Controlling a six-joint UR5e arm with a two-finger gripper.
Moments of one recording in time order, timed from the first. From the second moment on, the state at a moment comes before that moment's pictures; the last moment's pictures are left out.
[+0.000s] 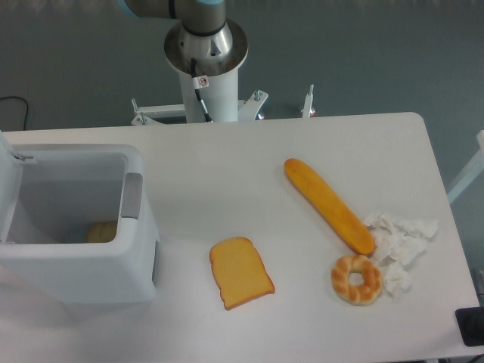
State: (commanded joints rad) arm 1.93 -1.70 -1.45 -1.00 0.74 0.18
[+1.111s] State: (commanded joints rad) arm 2.11 -1.70 -1.50 -1.00 0.87 0.19
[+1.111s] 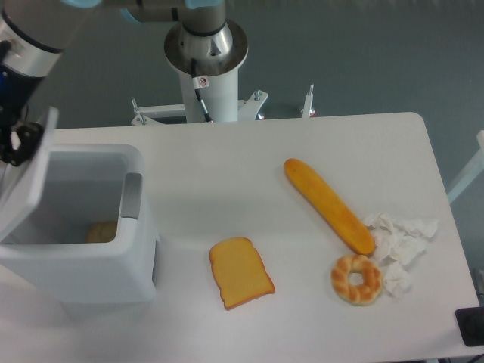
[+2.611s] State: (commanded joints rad) arm 2.25 -1.69 -1.57 -1.00 0.94 0.31
